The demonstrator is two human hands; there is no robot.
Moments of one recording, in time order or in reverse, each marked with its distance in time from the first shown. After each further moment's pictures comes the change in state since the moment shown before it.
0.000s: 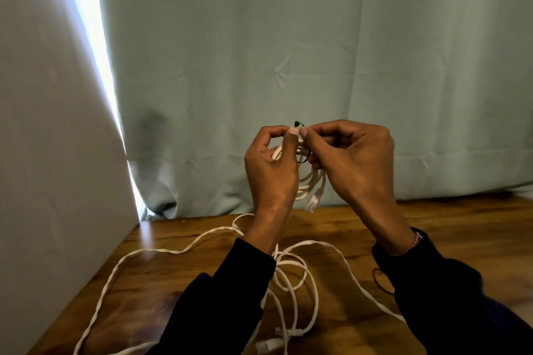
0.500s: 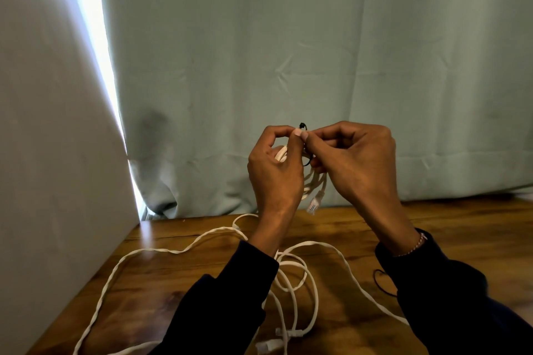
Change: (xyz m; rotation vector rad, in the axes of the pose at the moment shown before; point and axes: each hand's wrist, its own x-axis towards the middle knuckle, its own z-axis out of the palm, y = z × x) left_hand -0.003 0.000 0.001 0.108 0.012 0.085; right_hand 0.002 -0.002 -0.002 -0.032 -0.030 0.073
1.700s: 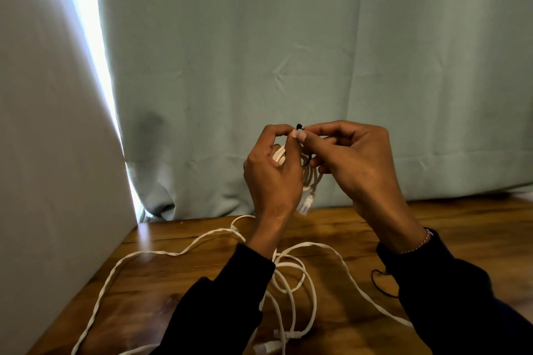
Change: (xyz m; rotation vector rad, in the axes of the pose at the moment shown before) left_hand 0.000 0.002 -0.003 0.073 -0.011 0.159; right_hand 0.000 -0.010 -0.006 0.102 -0.069 0.180
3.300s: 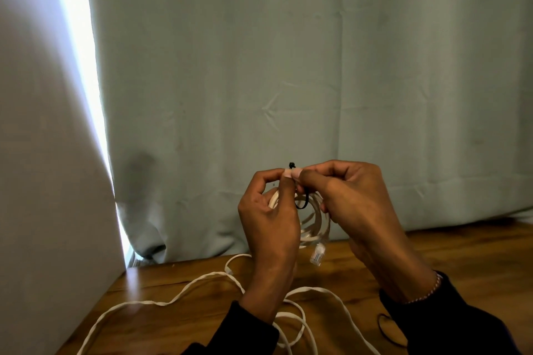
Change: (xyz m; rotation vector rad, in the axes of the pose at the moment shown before) left_hand -0.010 0.015 0.010 -0.260 0.040 -0.233; right_hand -0.001 -0.011 -0.008 0.100 -0.015 0.138
